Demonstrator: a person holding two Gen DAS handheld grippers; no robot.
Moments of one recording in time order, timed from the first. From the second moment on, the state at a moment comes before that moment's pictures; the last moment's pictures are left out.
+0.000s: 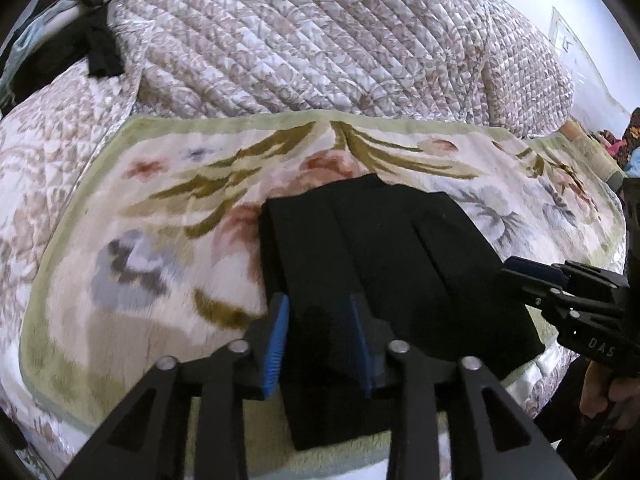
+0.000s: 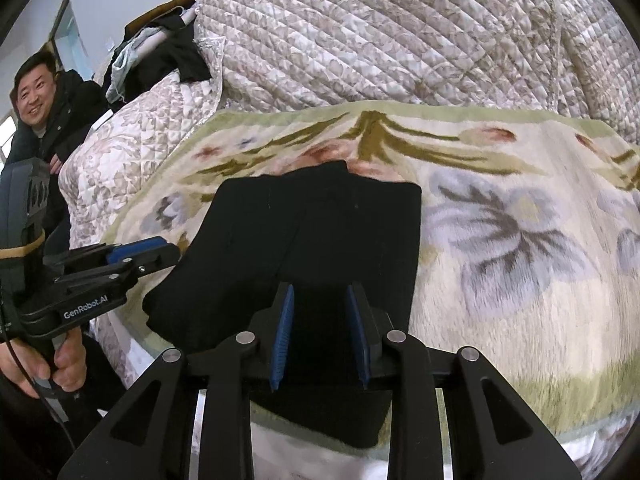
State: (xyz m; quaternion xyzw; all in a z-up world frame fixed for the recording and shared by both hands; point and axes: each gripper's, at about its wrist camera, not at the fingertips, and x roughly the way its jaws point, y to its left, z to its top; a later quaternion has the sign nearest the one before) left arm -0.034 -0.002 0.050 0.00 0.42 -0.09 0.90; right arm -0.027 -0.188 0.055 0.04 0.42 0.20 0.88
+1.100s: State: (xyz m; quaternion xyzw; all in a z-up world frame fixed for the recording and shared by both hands) left arm 0.013 0.050 -0.008 -0.24 0.45 -0.16 0.84; right arm 0.035 -0.232 -0.005 0.26 0.49 0.23 0.80
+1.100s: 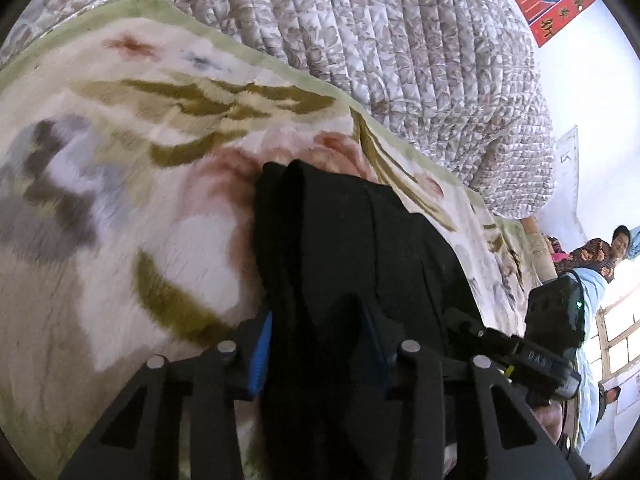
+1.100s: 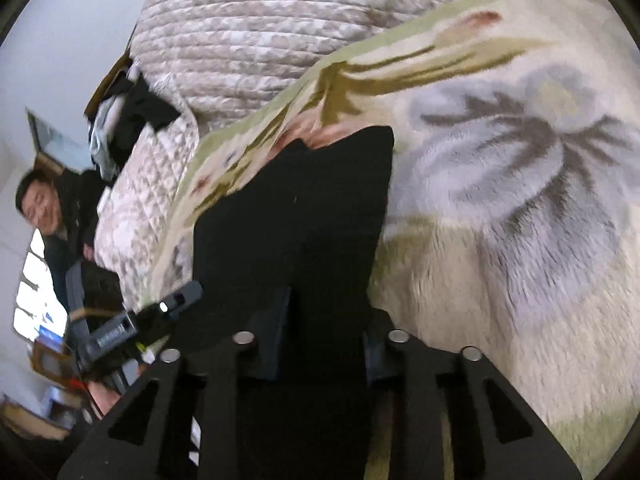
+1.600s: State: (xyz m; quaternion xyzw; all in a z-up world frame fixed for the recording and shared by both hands) left arm 0.031 0.046 0.070 -0.18 0.42 -0.17 0.88; right arm 0.040 -0.210 0.069 0.23 0.43 0.28 0.83
